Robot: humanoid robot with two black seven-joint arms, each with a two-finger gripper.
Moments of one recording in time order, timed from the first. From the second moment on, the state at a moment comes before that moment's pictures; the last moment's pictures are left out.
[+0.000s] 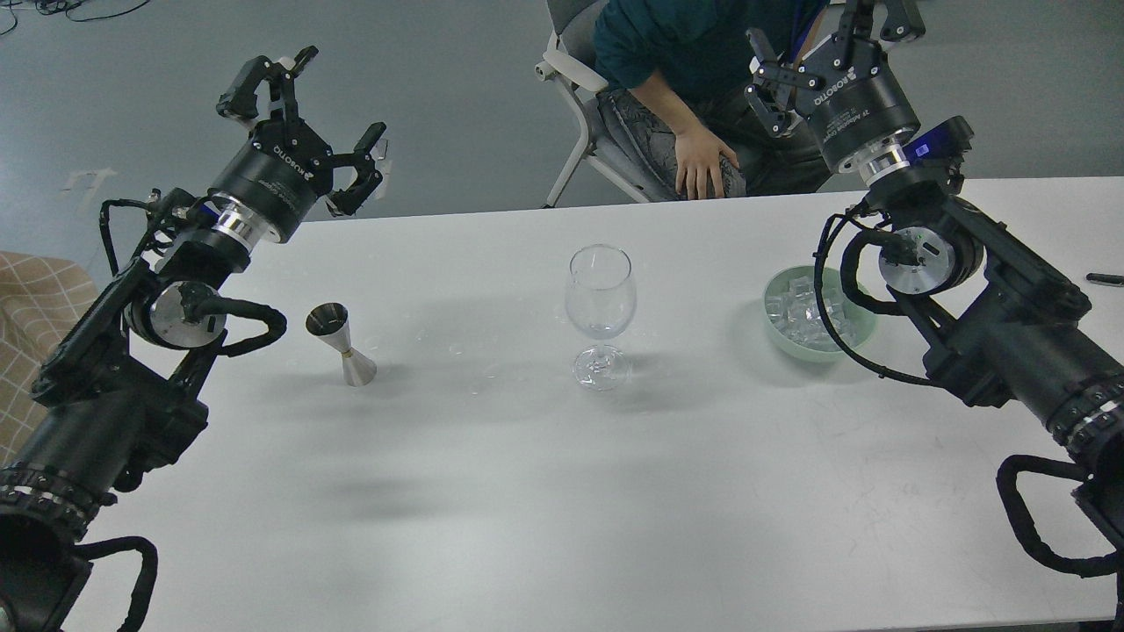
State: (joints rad) left arm -0.70 0.32 -1.12 -0.81 0.32 -0.49 -0.12; right arm 0.86 -0.18 0.89 0.70 -0.30 0.39 0.49
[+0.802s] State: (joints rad) left arm -0.70 0.33 -1.19 -0.78 0.28 -0.49 -0.16; right arm 0.87 -0.19 0.89 0.71 -0.30 0.34 0.49
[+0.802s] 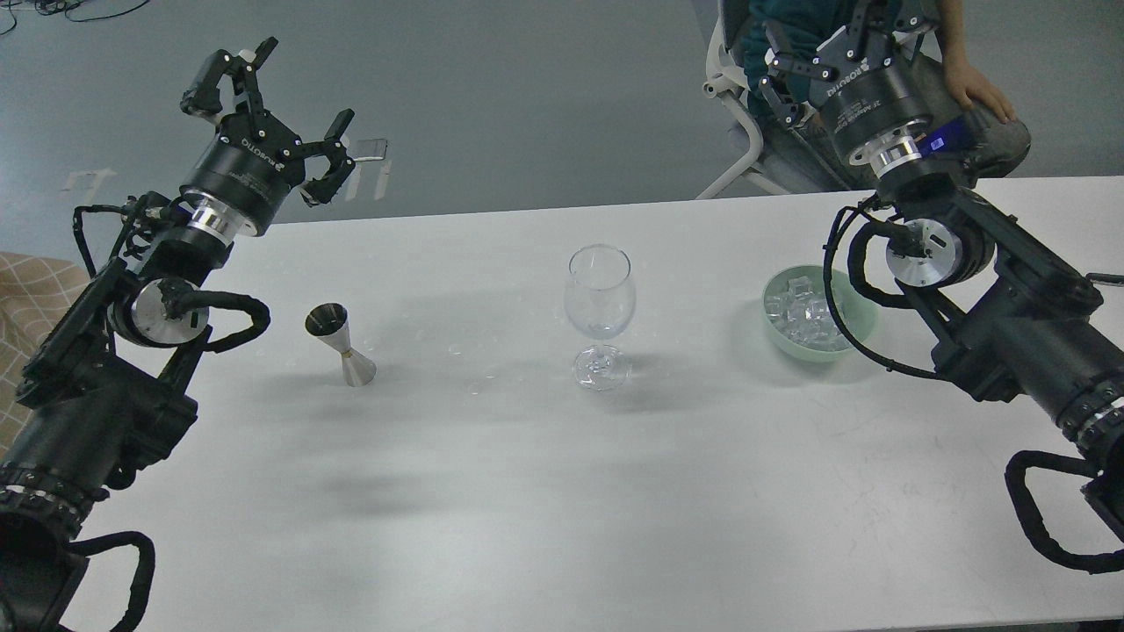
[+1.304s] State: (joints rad) left arm -0.70 0.31 -1.19 -0.73 0.27 -0.49 -0.16; right arm 0.87 -0.17 0.93 0.69 -0.29 0.32 0.49
